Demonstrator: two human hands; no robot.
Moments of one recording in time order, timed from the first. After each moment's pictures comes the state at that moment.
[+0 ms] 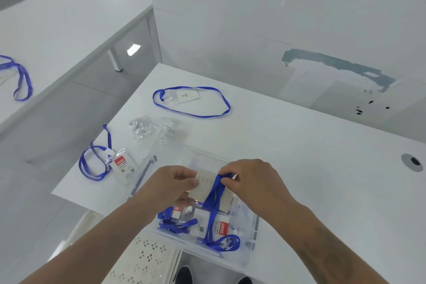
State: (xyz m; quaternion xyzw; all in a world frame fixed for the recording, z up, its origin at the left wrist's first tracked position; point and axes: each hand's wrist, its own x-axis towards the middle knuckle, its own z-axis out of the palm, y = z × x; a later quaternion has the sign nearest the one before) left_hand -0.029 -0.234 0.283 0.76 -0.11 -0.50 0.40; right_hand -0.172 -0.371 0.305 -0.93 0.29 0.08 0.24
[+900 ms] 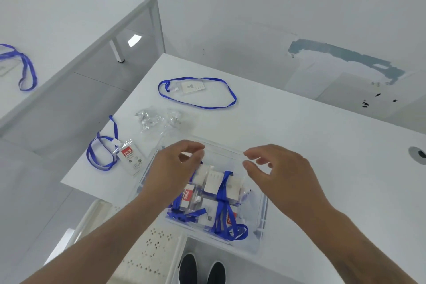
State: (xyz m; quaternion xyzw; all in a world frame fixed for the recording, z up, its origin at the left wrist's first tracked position) left_hand -0.027 -0.228 0.284 0.82 -0.27 -0.27 0.42; right_hand -0.197 -0.360 0.333 -0.89 0.37 -0.05 0.25
